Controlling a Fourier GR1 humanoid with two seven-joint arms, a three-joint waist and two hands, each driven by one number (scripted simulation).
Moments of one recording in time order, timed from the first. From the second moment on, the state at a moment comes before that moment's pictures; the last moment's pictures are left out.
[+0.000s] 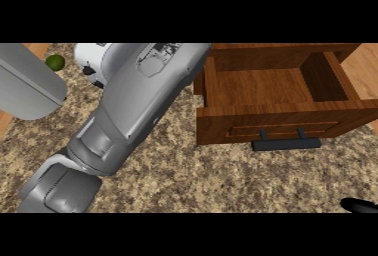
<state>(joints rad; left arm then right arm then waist) -1.45 0.00 -0.16 -0.59 0.30 0.43 0.19 0.04 -0.10 -0.30 -2.28 -0.07 0.07 0.35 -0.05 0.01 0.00</state>
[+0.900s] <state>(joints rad) -1.59 0.00 -0.31 -0.36 0.46 0.61 0.09 -0.05 -0.16 -0.31 -2.24 -0.10 0.09 0.38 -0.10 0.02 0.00</state>
